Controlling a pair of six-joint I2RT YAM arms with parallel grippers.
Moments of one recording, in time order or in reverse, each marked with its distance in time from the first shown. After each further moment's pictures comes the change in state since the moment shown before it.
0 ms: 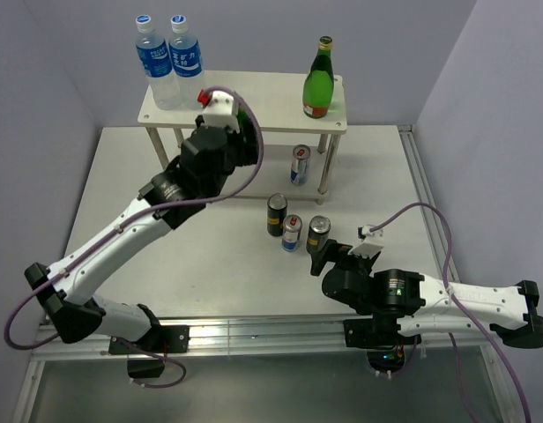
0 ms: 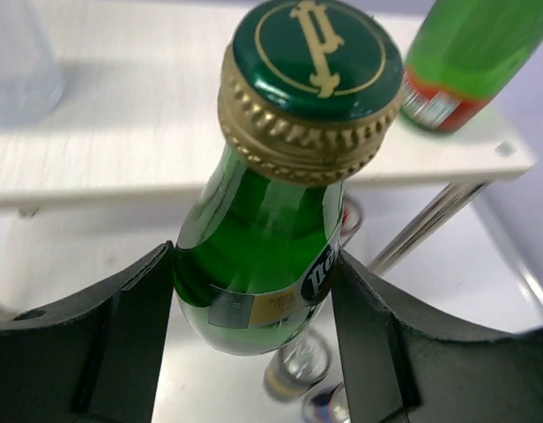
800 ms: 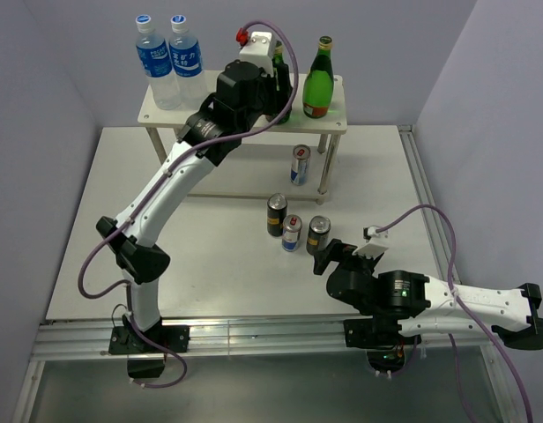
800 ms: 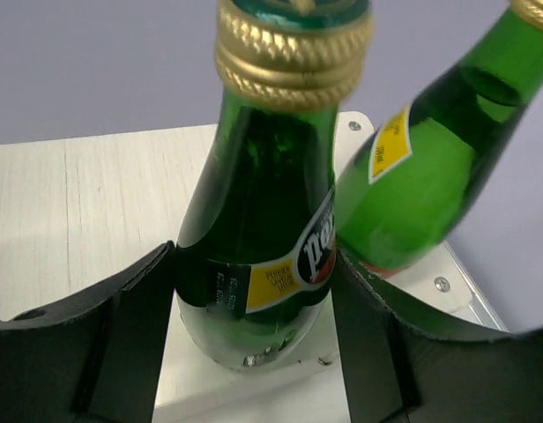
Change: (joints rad) left arm 0.108 0.574 0.863 -0.257 0.235 0.037; right arm 0.000 -0.041 -0.021 -0.003 0.014 0.014
